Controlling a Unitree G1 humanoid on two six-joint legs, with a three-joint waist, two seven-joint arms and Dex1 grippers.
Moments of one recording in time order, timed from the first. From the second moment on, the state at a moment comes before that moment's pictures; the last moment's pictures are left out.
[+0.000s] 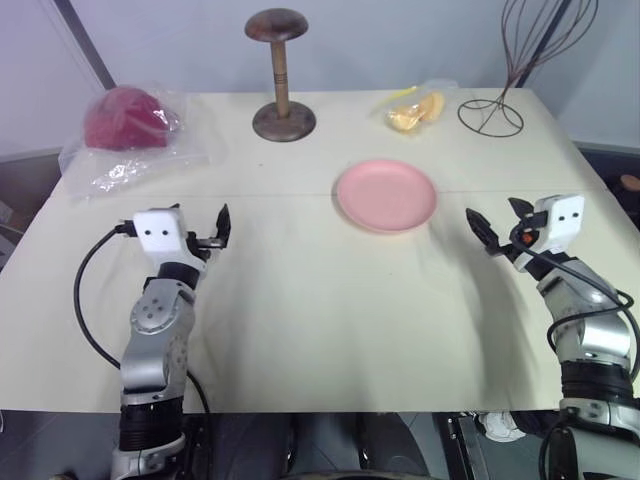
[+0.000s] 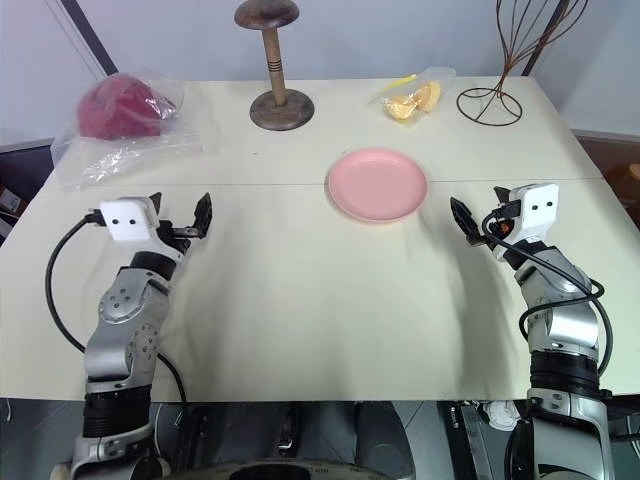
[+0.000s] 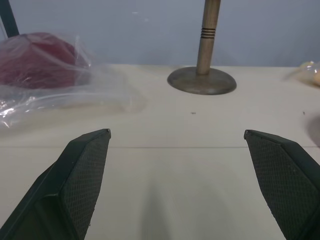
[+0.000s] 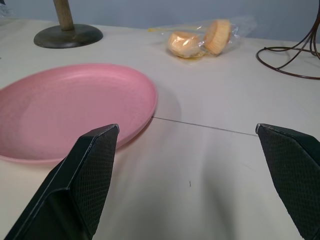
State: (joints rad) left arm -0.17 0.19 0.20 -0.26 -0.23 0.27 -0.10; right arm -0.32 -0.57 -0.32 0.24 0.37 0.13 0.56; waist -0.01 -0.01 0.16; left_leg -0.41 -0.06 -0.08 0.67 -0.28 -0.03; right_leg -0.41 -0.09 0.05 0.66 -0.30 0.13
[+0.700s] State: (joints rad) left arm -0.17 0.17 0.20 -0.24 -0.23 0.23 -0.12; right arm -0.32 -0.57 -0.32 0.29 0.37 0.09 0.54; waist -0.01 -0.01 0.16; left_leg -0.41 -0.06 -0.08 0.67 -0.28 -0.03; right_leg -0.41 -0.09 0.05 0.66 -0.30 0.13
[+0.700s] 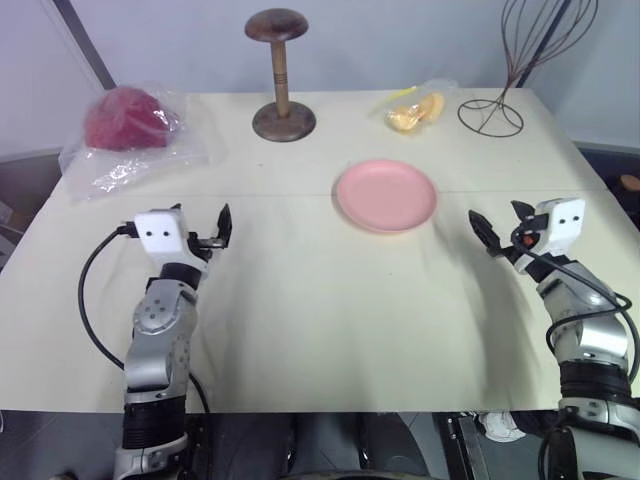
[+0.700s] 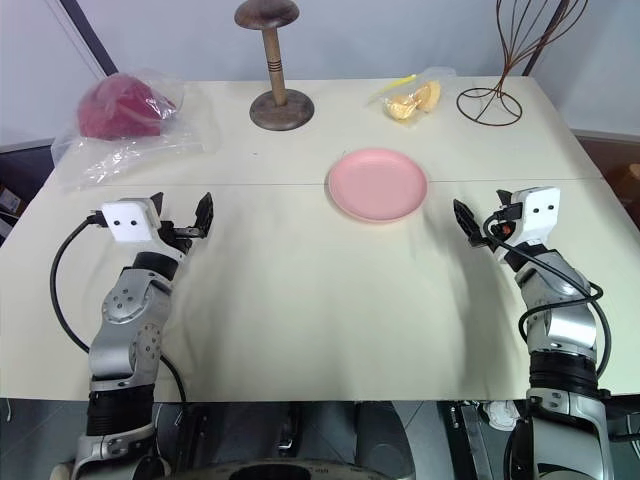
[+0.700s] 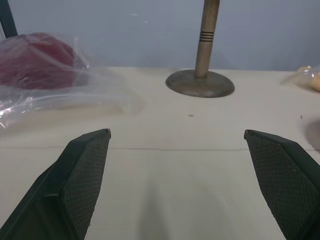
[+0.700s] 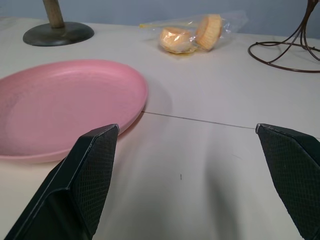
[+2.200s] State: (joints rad) left arm -0.16 0.17 0.20 -0.23 -0.23 0.23 -0.12; right arm -0.33 -0.56 -0.32 0.35 0.37 0.04 0.53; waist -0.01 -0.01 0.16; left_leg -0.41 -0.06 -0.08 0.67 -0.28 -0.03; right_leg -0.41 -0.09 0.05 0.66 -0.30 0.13
